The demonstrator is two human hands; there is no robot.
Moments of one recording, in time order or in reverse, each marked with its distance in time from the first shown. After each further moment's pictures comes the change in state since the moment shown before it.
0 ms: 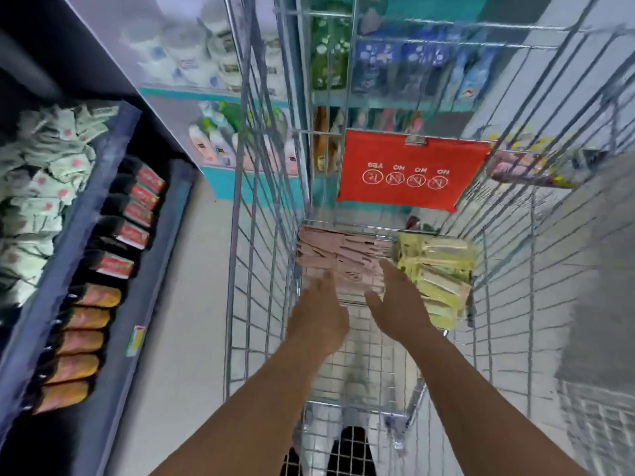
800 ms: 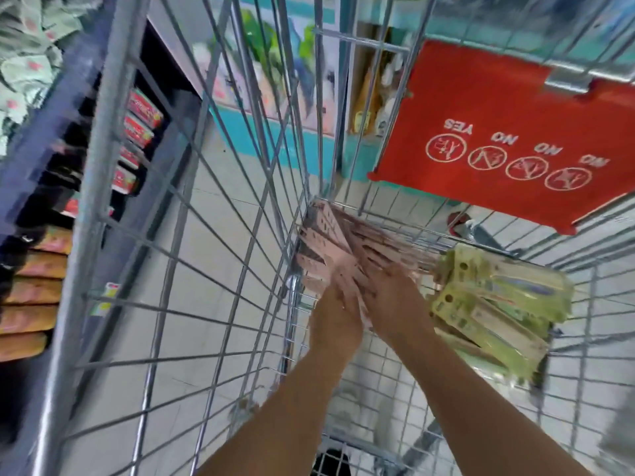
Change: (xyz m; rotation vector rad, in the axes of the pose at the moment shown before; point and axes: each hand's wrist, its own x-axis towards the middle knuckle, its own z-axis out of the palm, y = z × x) left_hand 0.118 -0.013 0.095 -0.635 0.163 -0.395; right_hand 0.133 0.037 0.075 -0.184 -0.061 -0.357
